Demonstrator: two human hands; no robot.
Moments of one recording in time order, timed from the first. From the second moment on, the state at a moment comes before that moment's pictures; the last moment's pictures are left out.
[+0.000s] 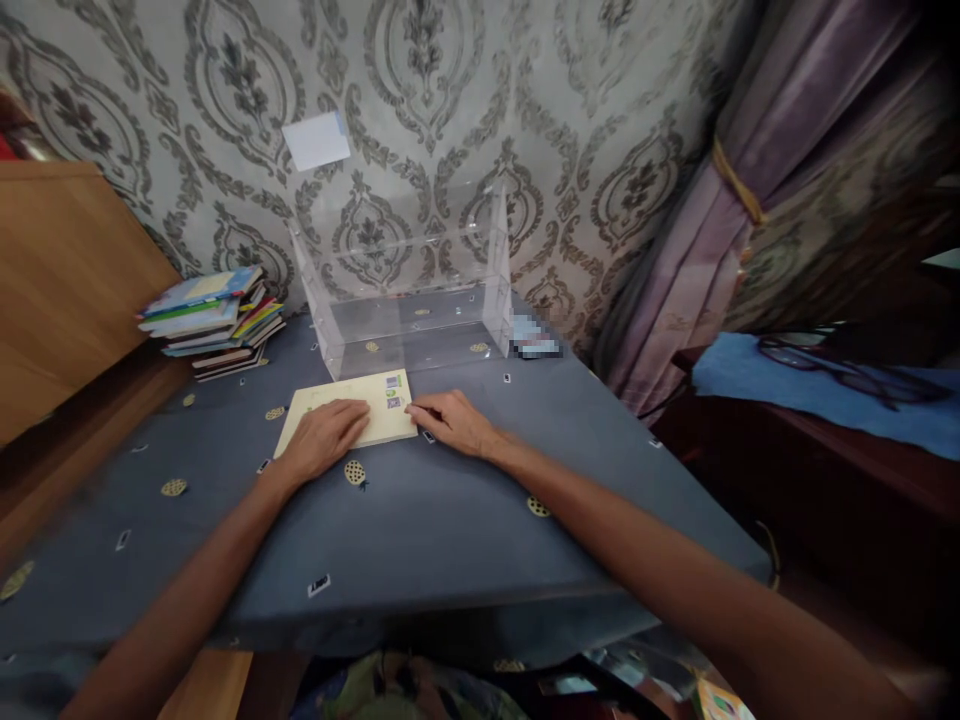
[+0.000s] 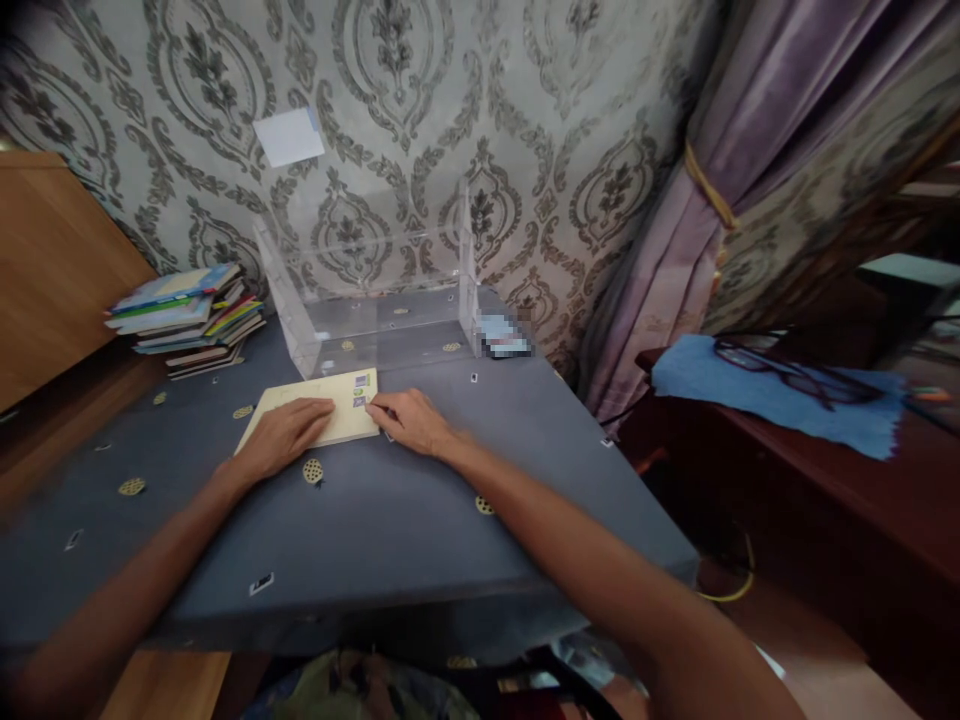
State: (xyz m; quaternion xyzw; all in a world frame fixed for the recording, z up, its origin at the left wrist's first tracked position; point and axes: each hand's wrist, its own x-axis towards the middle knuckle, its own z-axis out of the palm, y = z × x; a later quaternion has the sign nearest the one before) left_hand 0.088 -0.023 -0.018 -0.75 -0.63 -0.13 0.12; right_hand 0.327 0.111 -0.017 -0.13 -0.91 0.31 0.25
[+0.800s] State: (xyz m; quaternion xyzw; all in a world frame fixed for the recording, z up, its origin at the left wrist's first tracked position) left_hand 0.067 -0.059 0.038 -0.60 -0.79 0.01 -0.14; right_hand 0.327 0.110 -0.012 -0.22 -0.92 0.21 0.25
